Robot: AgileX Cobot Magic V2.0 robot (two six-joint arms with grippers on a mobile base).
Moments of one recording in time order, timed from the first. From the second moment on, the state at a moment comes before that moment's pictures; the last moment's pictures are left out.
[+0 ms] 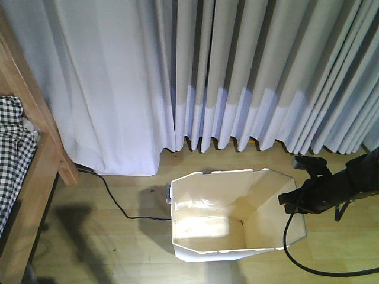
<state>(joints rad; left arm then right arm) 0.00 -0.01 0.03 -0.01 0.19 -0.02 -0.18 2.31 -0.86 1.31 0.40 -1.58</state>
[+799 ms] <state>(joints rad) 0.00 -0.01 0.03 -0.01 0.19 -0.02 -0.18 2.31 -0.86 1.31 0.40 -1.58</state>
